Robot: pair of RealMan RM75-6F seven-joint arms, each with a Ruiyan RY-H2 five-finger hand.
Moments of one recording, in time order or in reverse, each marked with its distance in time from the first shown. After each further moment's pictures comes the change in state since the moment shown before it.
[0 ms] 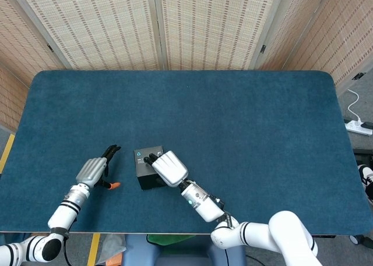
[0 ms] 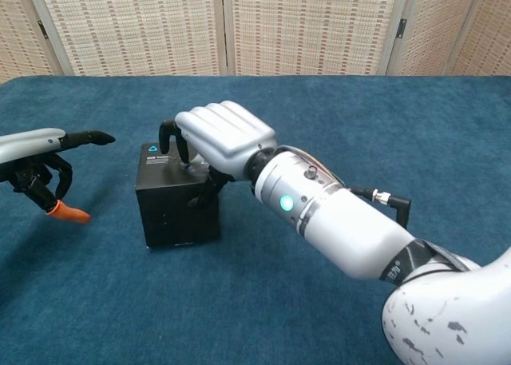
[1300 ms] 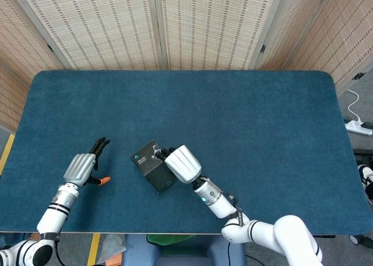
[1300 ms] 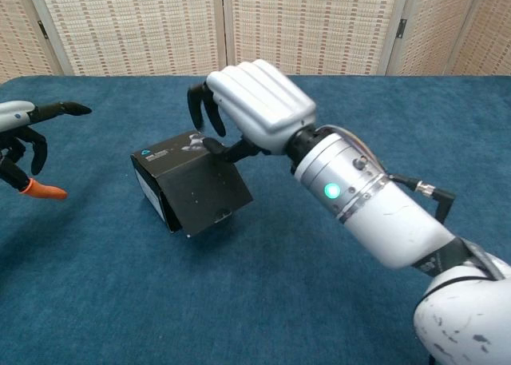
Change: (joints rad) left arm 0.068 0.038 -0.009 -0.006 0.103 0.143 0.040; right arm -0.085 0.021 -0.003 0.121 -0.212 0.251 0.144
